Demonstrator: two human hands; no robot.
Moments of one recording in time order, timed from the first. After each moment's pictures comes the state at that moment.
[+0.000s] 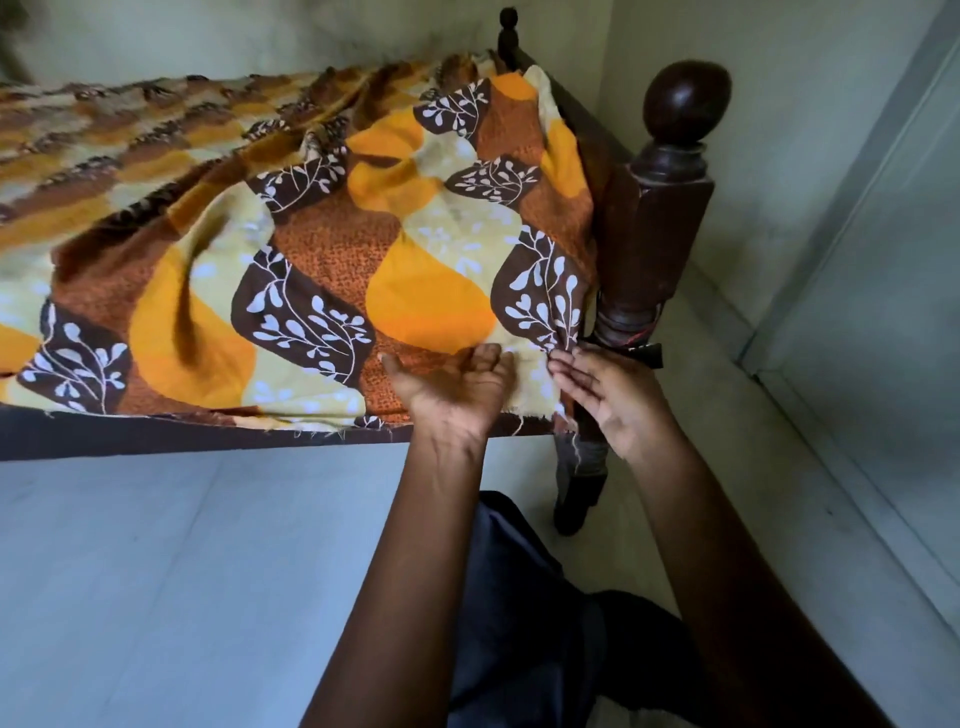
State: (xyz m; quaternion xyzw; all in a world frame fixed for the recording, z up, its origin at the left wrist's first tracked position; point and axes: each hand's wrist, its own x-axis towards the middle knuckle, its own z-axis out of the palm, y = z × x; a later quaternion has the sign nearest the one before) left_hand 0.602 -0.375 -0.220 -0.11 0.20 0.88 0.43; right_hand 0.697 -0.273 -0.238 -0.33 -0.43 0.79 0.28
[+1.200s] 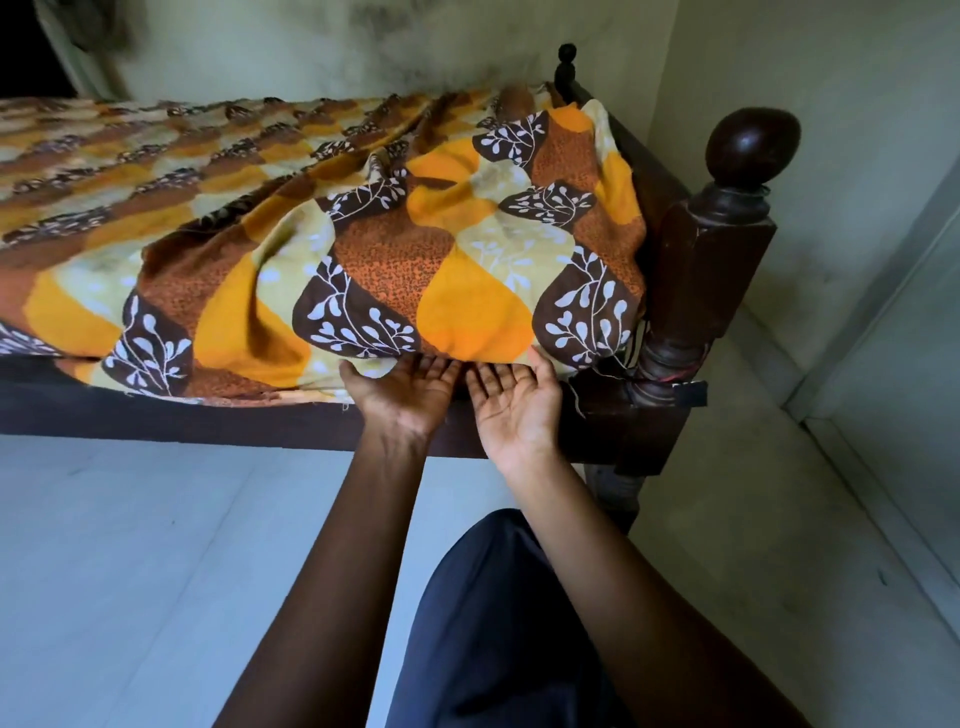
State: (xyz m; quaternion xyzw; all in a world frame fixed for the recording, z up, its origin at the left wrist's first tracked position) left_hand 0.542 -0.415 -0.222 -0.09 0.18 0.92 0.33; right_hand 0.612 -0.350 -0.229 -0.18 -0.14 0.94 0.26
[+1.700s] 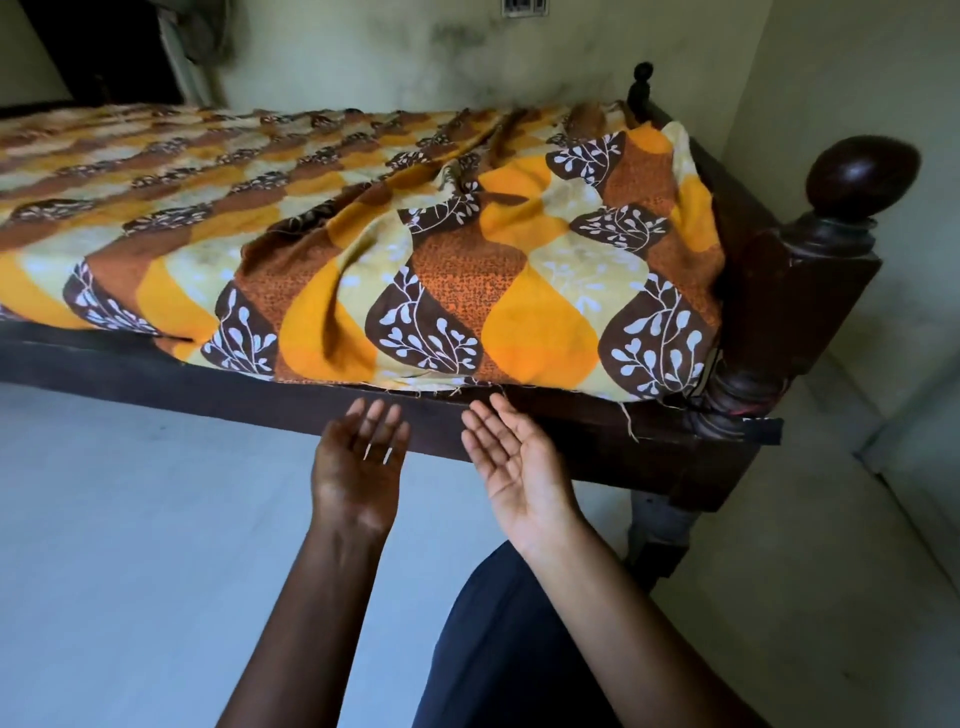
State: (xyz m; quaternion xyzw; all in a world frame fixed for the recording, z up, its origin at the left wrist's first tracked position) left_hand 0.555 -0.512 -0.241 -0.16 0.36 0.91 0.16; right_hand 0.626 -0.402 -0.236 -0.23 -0.26 0.93 0.15
